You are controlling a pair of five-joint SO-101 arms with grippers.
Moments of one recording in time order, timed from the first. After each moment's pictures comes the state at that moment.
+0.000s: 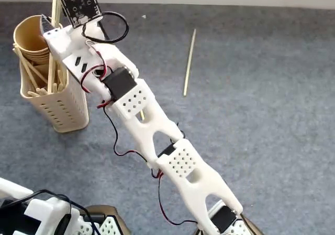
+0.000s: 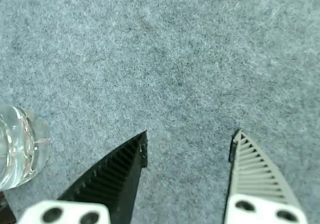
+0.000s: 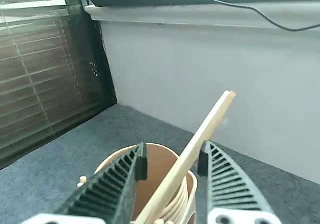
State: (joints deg) left arm -77.2 -10.2 41.5 29.9 -17.4; right arm -48.8 56.6 -94.6 44.4 -7.9
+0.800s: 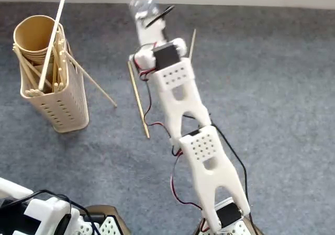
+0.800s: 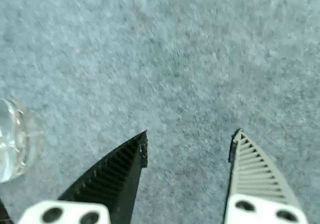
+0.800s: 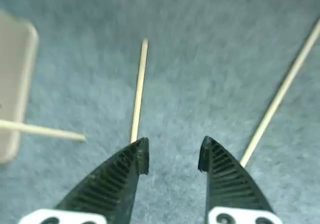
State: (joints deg) left arm -77.2 -10.2 42.9 29.9 -17.4; right arm -33.6 60.7 -93.2 99.1 -2.5
